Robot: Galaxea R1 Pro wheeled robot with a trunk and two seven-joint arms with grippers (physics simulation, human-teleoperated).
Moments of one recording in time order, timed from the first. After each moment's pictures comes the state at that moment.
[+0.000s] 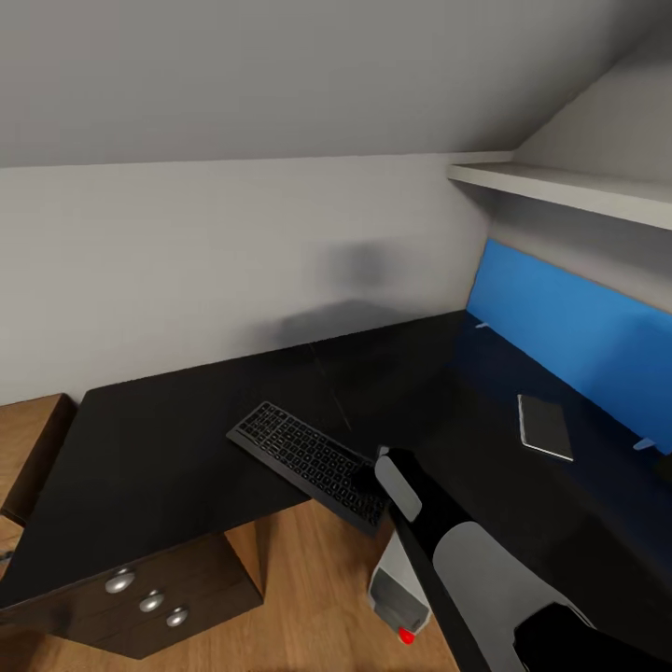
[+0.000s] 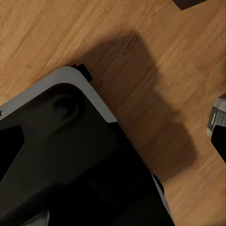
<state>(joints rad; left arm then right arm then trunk) 0.28 0.15 -0.10 -1.08 1.23 0.13 0.29 -0.82 0.17 0.33 -0.64 -0.73 0.65 -0.54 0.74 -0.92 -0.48</state>
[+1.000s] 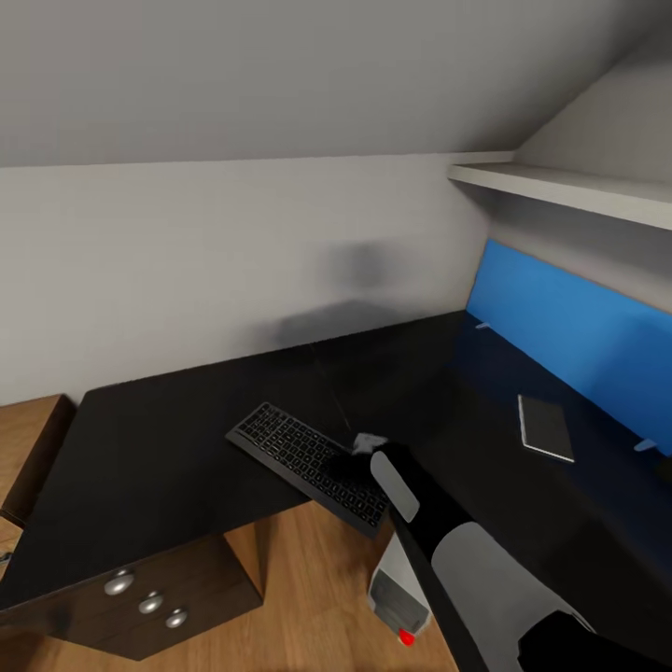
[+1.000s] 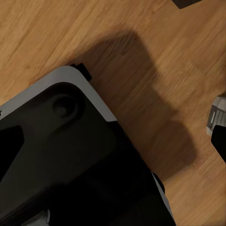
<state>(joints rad) 0.28 0.15 -0.11 -1.08 1.23 0.13 0.29 -0.81 0.17 0.37 -0.74 -0.69 0.69 -0.24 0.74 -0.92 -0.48</state>
